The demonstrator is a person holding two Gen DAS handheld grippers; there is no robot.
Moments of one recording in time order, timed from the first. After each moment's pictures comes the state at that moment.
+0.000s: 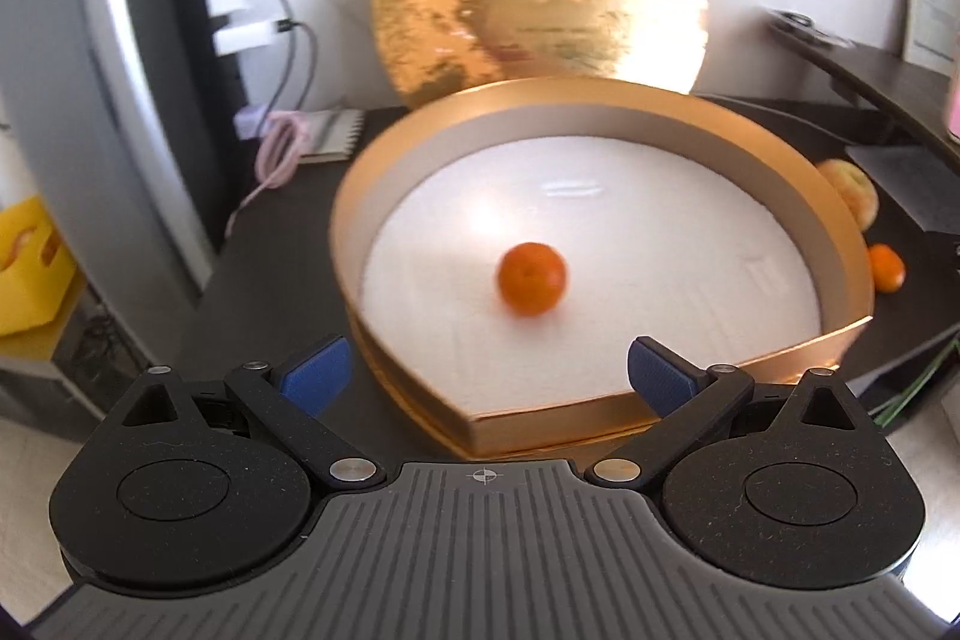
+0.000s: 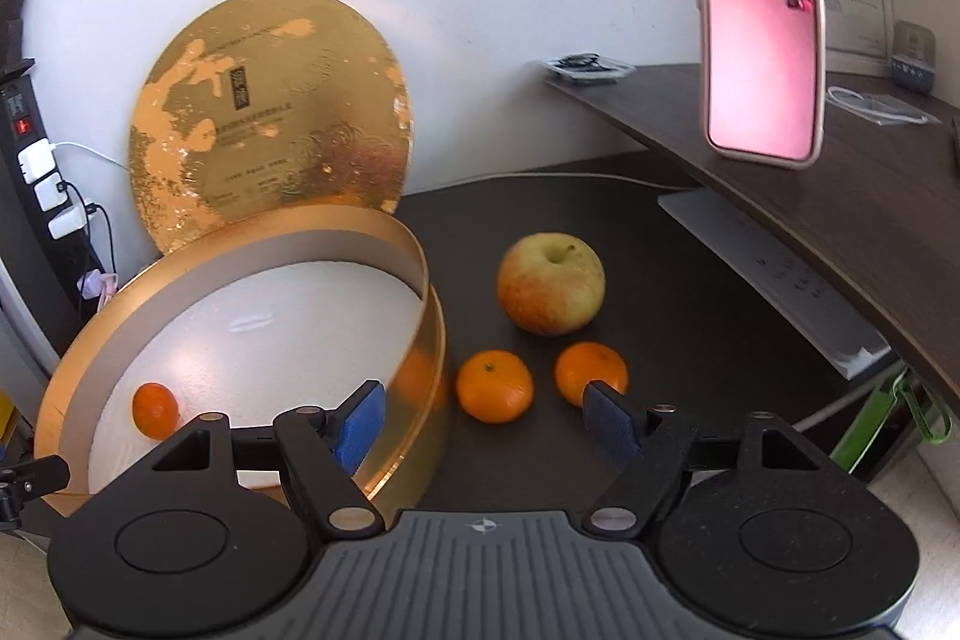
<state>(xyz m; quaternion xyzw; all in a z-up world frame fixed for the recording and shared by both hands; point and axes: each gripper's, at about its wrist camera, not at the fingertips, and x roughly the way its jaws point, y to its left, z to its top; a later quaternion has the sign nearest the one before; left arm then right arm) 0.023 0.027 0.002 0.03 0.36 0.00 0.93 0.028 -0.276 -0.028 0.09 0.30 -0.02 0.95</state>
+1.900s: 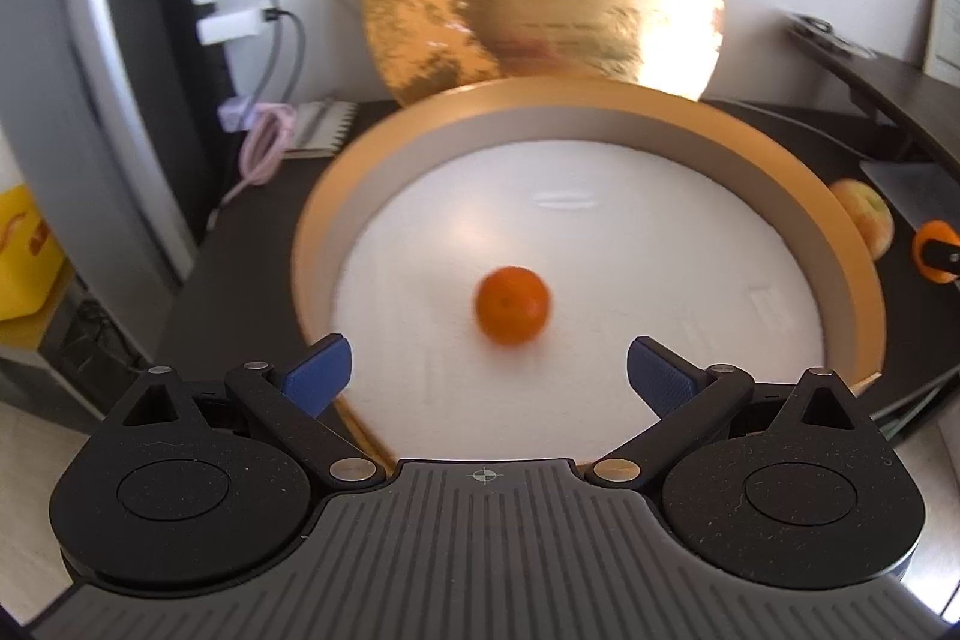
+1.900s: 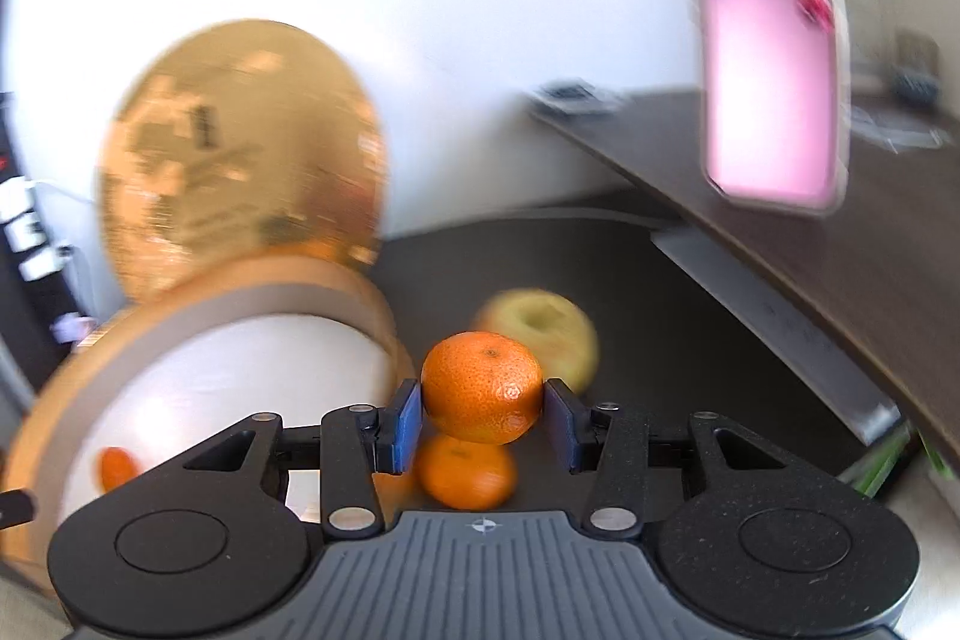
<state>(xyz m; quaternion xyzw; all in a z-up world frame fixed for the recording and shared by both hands) 0.046 0.027 -0.001 0.00 0.37 0.03 0.93 0.063 -0.276 -0.011 0.09 0.26 0.00 0.96</state>
